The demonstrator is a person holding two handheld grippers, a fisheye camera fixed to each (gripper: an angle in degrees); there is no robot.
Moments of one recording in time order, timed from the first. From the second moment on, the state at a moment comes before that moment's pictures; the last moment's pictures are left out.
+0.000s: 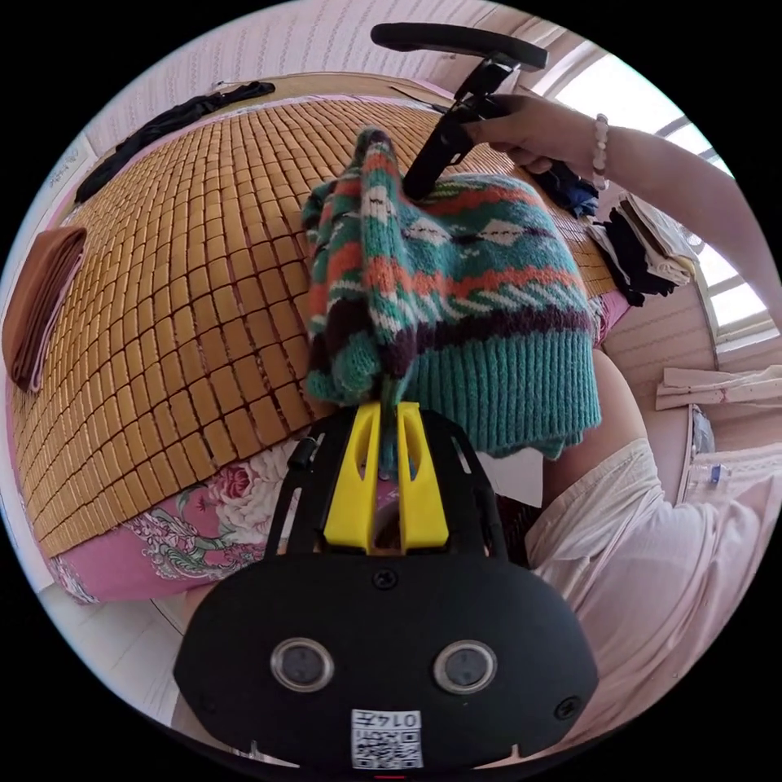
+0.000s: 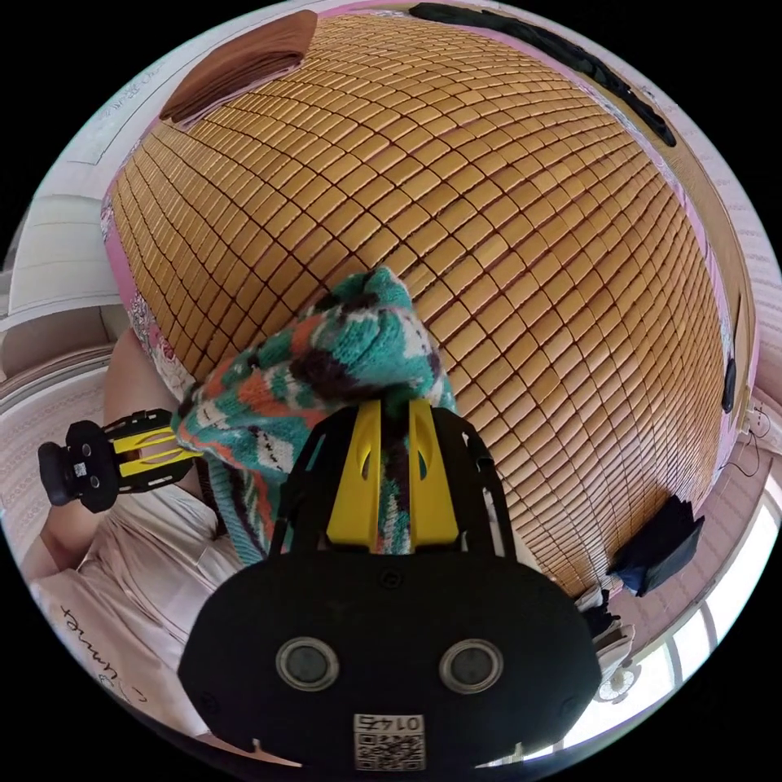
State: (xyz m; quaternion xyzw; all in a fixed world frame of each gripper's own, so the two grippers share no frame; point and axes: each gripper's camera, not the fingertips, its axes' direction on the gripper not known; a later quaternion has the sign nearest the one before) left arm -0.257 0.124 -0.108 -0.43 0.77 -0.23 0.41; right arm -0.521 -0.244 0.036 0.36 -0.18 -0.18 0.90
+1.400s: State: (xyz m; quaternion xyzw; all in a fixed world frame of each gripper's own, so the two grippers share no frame) left arm -0.326 0.003 -0.077 -0.34 0.69 -0.24 0.59; right arm -0.331 -0.051 0.602 0.55 -0.58 0.08 0.60
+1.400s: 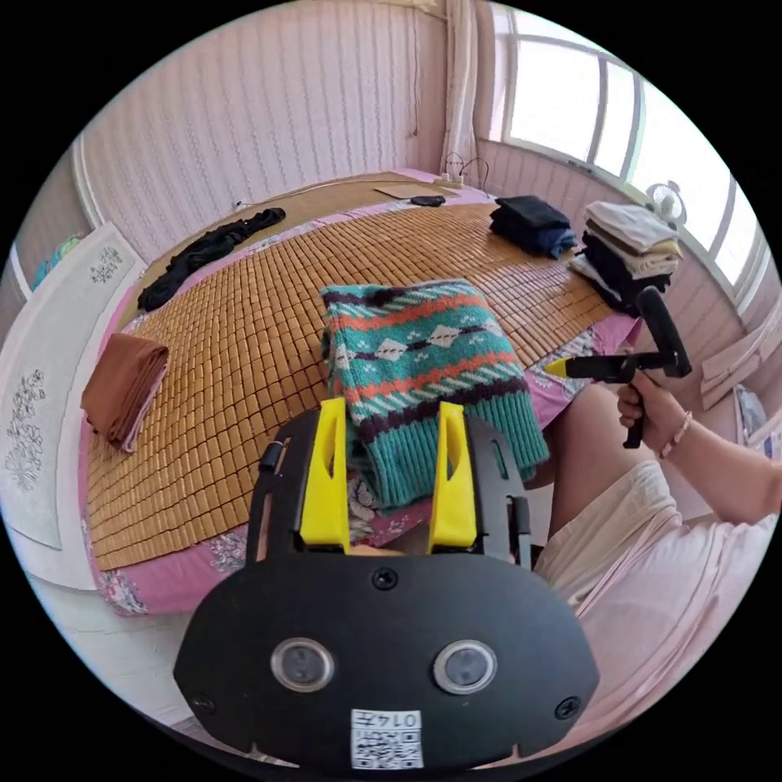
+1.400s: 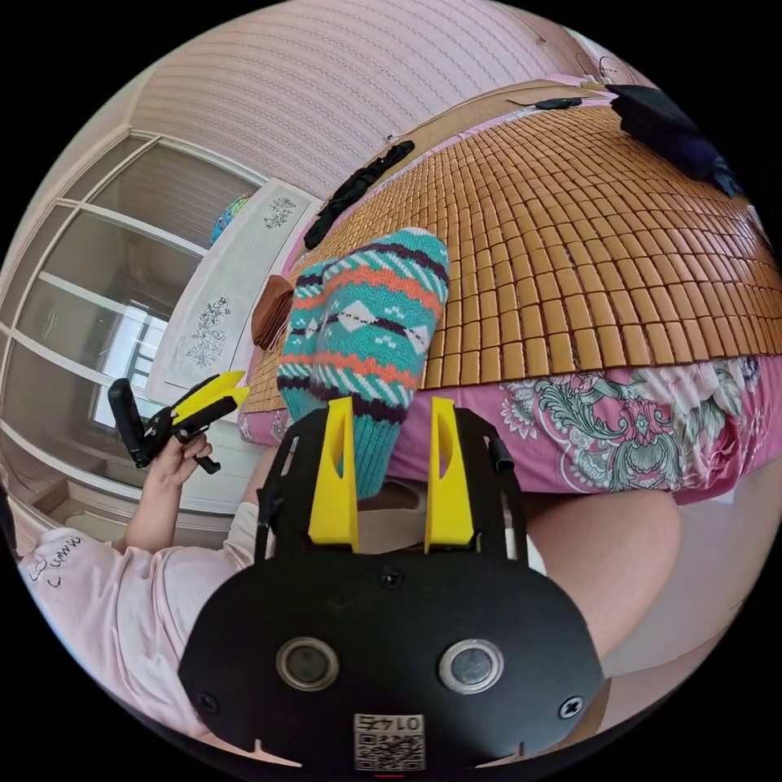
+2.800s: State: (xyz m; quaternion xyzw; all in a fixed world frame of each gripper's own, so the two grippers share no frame) left arm -0.083 -0.021 0.071 -0.35 0.78 -0.43 0.27; right arm -0.139 0.026 0.546 0.61 -0.43 -0.17 0.65
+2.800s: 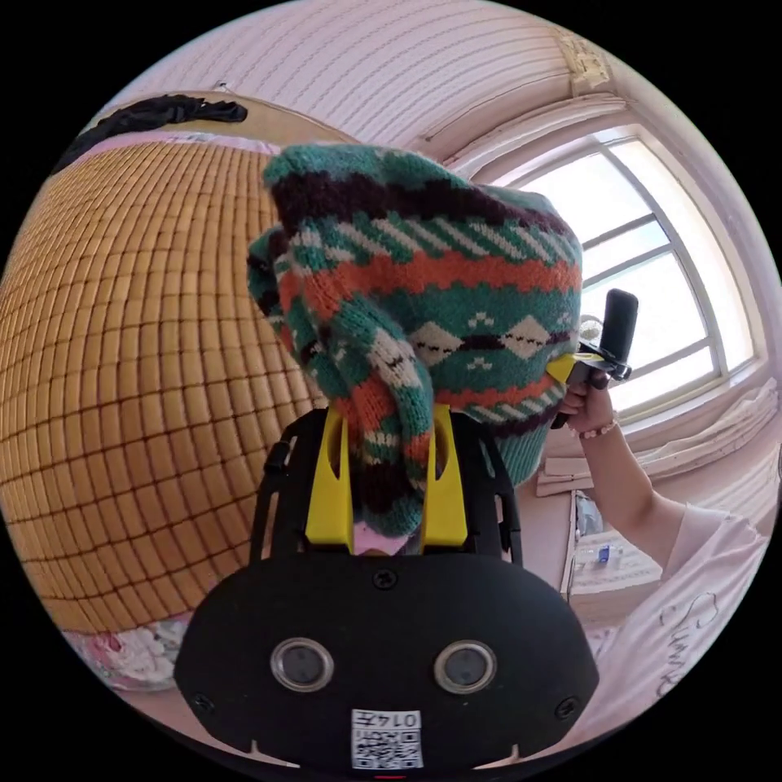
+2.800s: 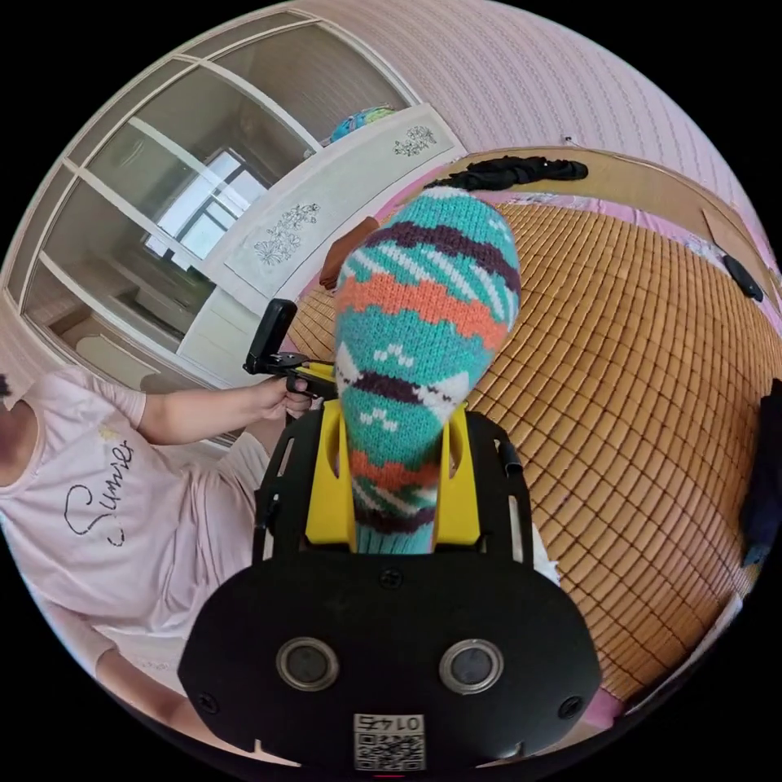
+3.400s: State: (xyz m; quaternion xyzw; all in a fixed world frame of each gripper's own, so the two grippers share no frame) left arm 0.094 -0.577 0.139 -0.27 0.80 -0.36 0.39; right arm 0.132 -0.025 0.639 0.36 -0.31 0.26 0.84
